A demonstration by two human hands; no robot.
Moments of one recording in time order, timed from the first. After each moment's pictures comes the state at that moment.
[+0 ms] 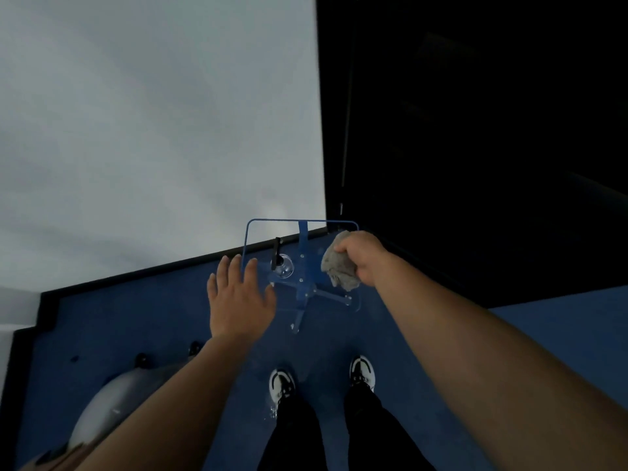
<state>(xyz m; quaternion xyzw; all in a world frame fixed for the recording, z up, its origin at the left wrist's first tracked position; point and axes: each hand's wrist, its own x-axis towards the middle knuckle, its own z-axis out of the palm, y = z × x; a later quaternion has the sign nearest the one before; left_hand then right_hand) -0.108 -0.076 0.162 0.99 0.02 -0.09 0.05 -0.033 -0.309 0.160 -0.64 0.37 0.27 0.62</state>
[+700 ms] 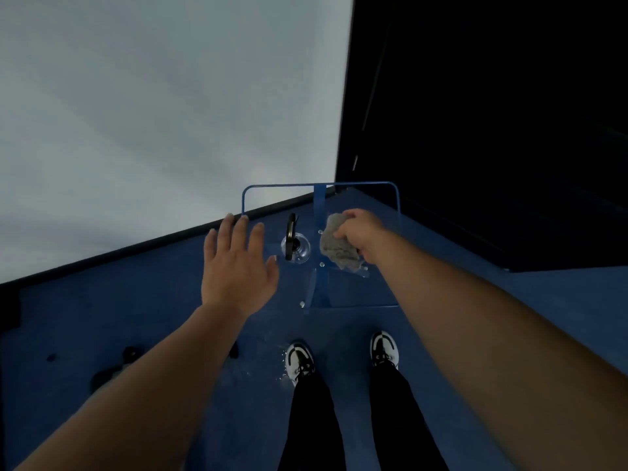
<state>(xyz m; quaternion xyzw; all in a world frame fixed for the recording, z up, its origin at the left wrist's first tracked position) 0.006 -0.011 0.017 0.99 -0.11 -0.12 -0.01 0.051 -0.243 -0.037 -0.71 0.36 0.29 0.53</state>
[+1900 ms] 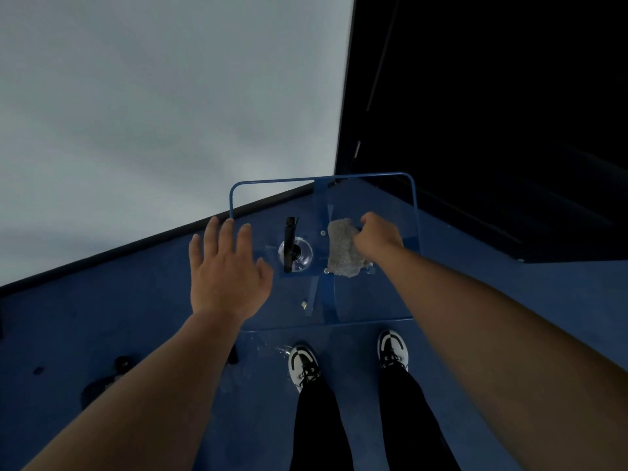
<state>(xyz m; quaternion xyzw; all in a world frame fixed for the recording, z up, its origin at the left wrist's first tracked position) 0.039 -0.003 -0.042 0.98 -0.08 -0.15 -0.03 0.061 -0.262 -0.128 -0.88 0.26 0.30 0.26</state>
